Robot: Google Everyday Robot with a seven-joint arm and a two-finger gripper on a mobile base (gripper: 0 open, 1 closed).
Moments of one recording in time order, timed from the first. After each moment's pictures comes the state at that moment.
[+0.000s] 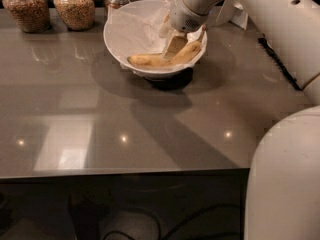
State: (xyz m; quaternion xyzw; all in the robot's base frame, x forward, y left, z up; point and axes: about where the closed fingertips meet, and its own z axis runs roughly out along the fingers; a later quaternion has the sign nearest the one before) arm 0.707 -0.027 0.910 -0.73 0.63 0.02 0.28
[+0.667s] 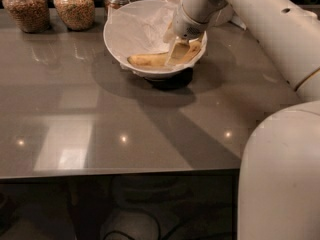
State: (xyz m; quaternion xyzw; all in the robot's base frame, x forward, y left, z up) arm 0.723 -0.038 0.883 -0.72 0.64 0.01 0.26
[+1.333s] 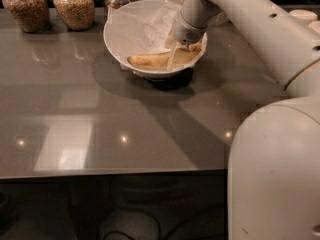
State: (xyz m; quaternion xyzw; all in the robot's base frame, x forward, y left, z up) arm 0.733 -0.043 0.859 -0.73 0.64 0.01 0.24
